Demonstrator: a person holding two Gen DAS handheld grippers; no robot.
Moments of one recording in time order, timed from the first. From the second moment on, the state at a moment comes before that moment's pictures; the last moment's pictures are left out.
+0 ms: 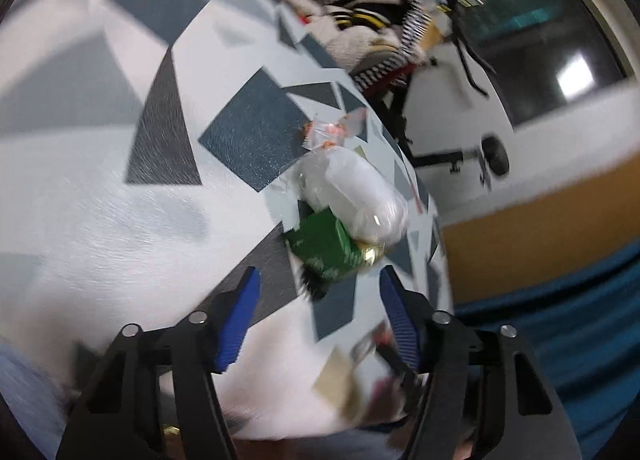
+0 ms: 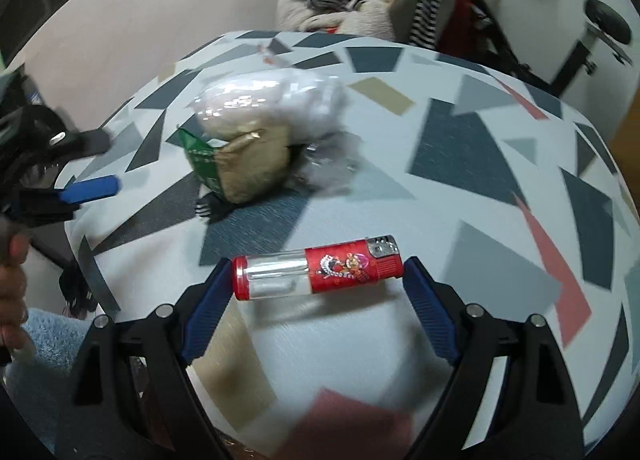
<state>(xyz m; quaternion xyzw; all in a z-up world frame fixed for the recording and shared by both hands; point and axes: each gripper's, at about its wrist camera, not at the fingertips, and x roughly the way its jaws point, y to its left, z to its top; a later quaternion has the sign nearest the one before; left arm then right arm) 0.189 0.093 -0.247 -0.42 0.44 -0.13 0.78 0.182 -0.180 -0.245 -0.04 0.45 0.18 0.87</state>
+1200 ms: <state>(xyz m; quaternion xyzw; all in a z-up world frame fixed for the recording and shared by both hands) 0.127 0.007 -0.139 -0.09 0.36 -0.22 0.90 0.104 -0.255 -0.198 0.02 0.41 0.12 0.90</state>
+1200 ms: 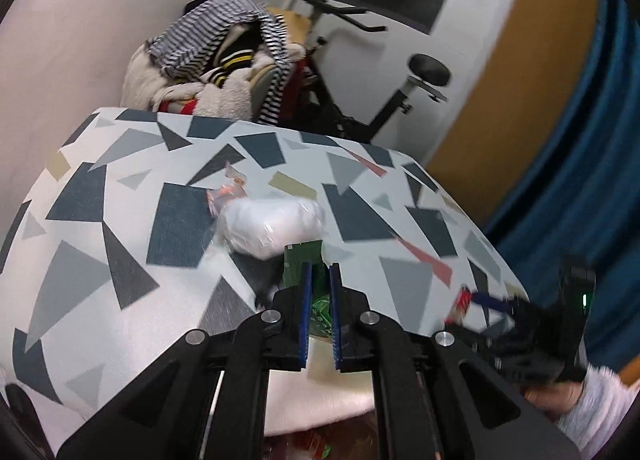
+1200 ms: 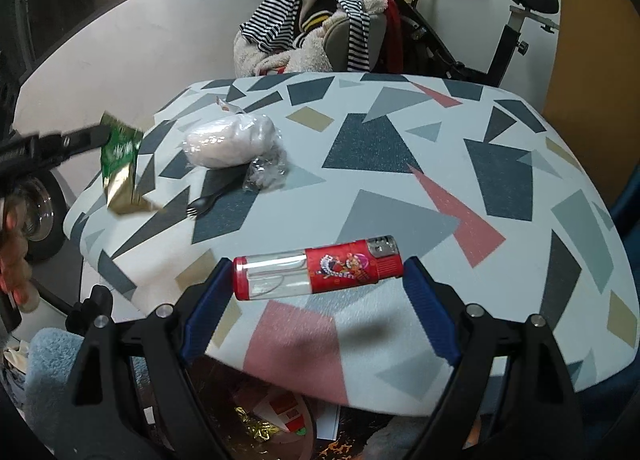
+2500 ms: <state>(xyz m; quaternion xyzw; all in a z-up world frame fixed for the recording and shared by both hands) 0.002 0.011 -0.229 -0.01 0.40 -0.17 0.90 0.016 -0.215 -0.260 0.00 0.45 0.18 0.88</state>
